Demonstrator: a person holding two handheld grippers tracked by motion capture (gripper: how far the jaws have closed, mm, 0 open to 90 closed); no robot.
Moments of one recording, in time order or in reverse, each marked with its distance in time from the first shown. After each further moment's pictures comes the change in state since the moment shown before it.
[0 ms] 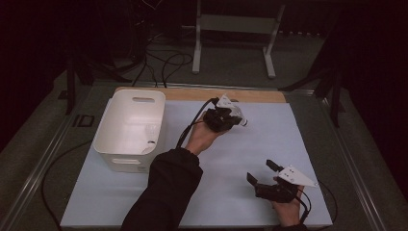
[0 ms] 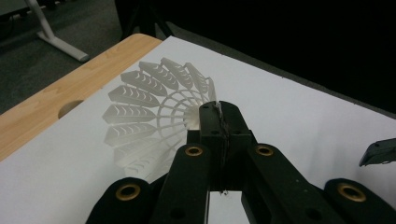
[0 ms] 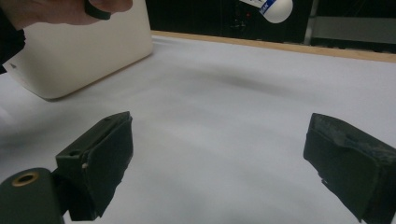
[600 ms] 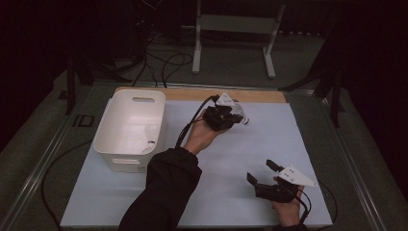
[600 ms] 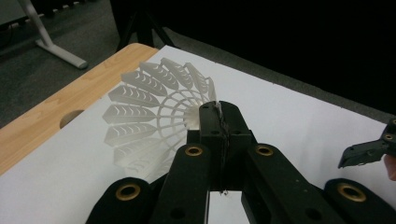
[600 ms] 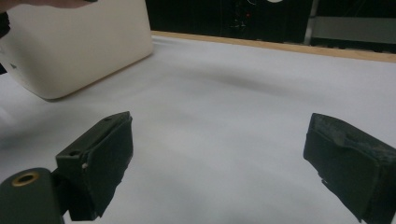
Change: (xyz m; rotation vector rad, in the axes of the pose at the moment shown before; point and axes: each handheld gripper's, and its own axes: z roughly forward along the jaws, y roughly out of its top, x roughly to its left) left arm -0.006 0.012 -0.015 -0.013 -0.010 0.022; right arm 0.000 0.000 0.000 -0.004 0.002 -0.002
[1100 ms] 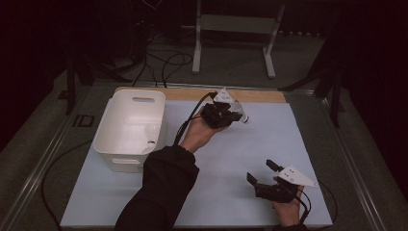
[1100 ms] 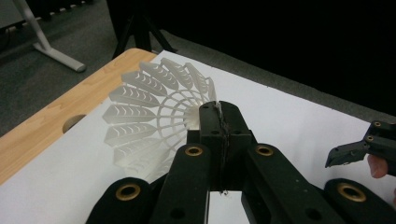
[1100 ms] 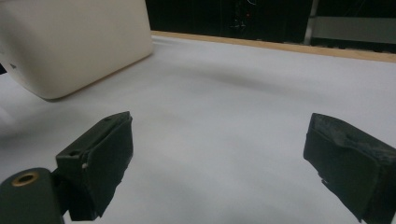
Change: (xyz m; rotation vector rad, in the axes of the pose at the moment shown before) left arm 0.001 0.008 -0.011 0.003 -0.016 0.008; right arm 0.000 0.000 0.000 0.000 -0.001 0.001
